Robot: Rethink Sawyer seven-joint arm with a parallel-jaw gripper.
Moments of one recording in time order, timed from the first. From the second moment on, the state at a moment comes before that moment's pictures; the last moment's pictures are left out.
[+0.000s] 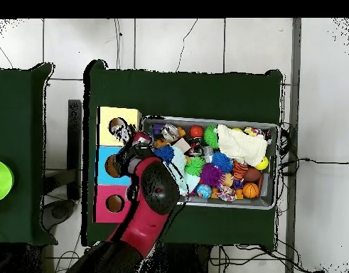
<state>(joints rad) 0.50 -0.46 -0.43 1.92 2.34 0.80 1.88</state>
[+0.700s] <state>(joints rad) 0.53 -0.54 -0.46 1.91 2.32 0.80 1.88</state>
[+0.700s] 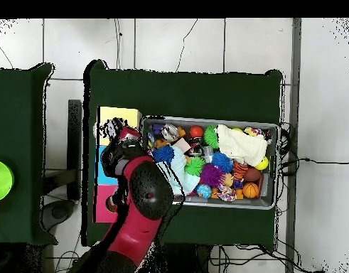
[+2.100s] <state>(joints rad) 0.78 -0.46 -0.49 1.92 2.58 0.80 1.88</state>
